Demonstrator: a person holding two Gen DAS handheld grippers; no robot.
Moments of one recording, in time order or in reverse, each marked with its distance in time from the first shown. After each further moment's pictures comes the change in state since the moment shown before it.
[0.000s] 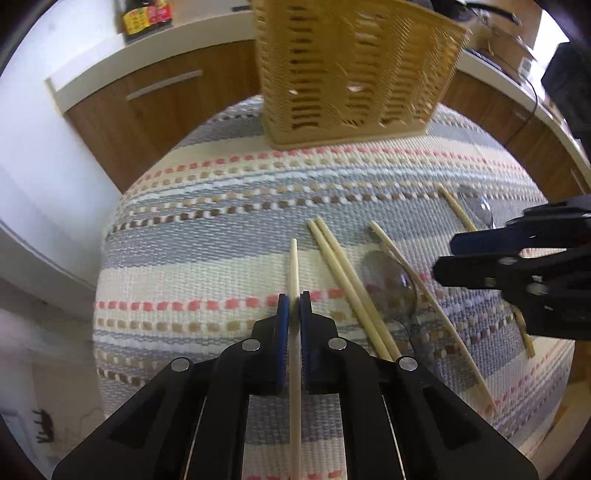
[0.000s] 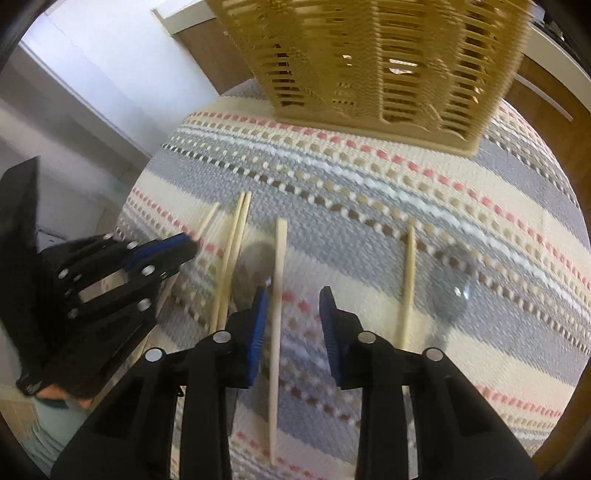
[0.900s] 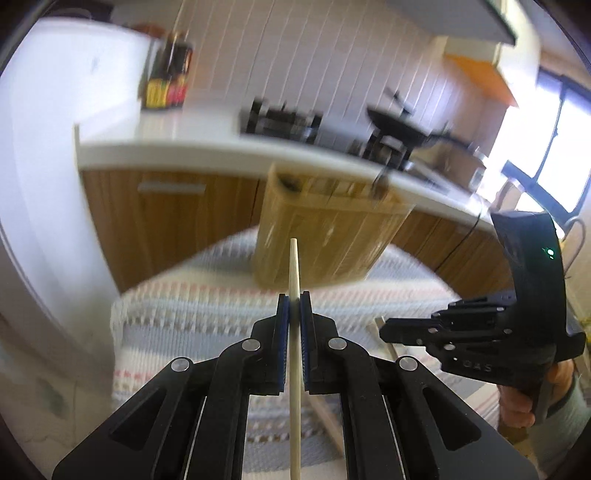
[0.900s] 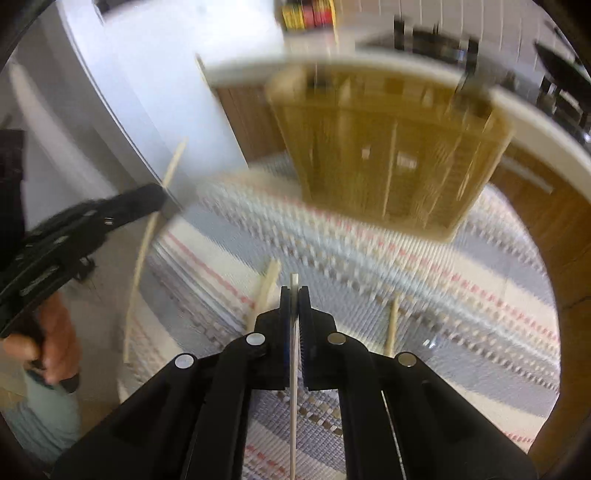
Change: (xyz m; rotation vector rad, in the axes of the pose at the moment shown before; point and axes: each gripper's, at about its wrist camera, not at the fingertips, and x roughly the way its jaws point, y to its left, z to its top) left arm -0.115 0.028 0.024 -0.107 -0.436 -0.224; right arm -0.073 0.036 -0.003 -0.126 -0.292 0.000
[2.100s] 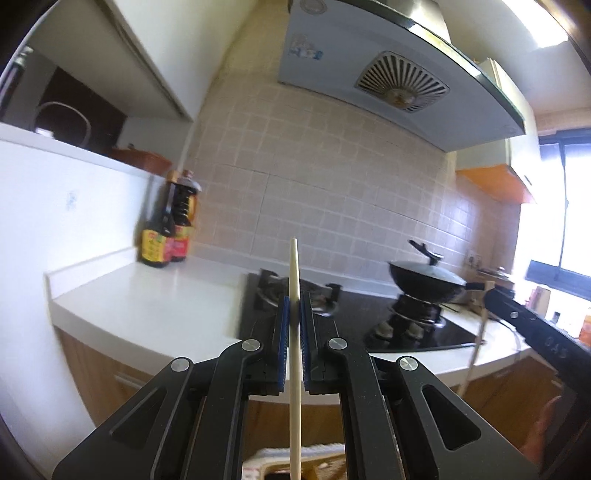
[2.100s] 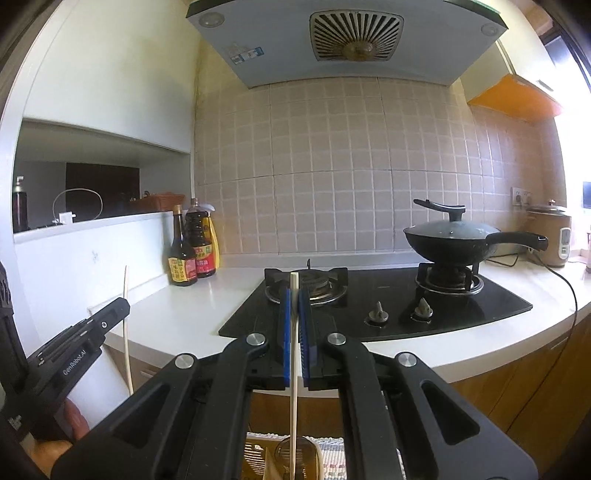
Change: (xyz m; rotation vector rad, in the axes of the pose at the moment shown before) left arm 0.083 -0.016 0.144 0.004 -0.598 0.112; right arm -0.091 -0.093 0.124 0.107 -0.869 -0.416
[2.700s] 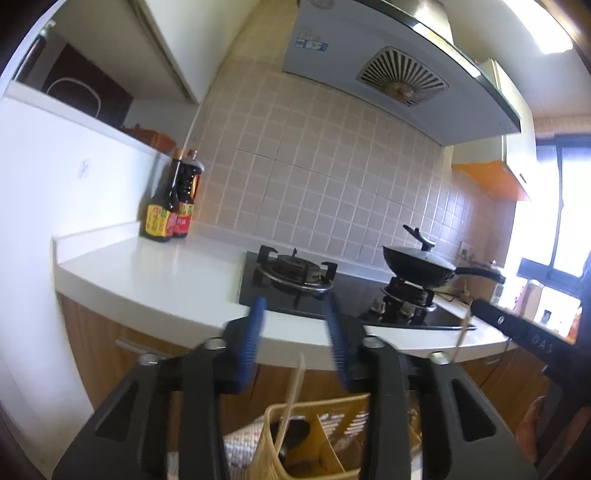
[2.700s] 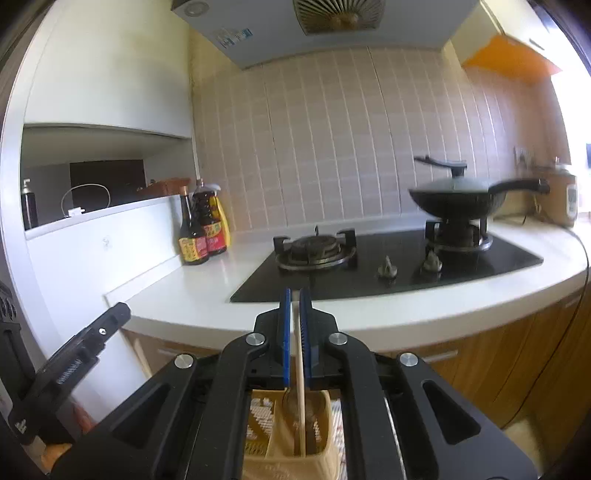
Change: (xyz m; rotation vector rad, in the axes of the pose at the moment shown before) left arm -0.033 0.020 -0.022 -0.063 0.066 -0.052; right arm -0.014 -0.019 -0.037 0.105 0.115 0.070
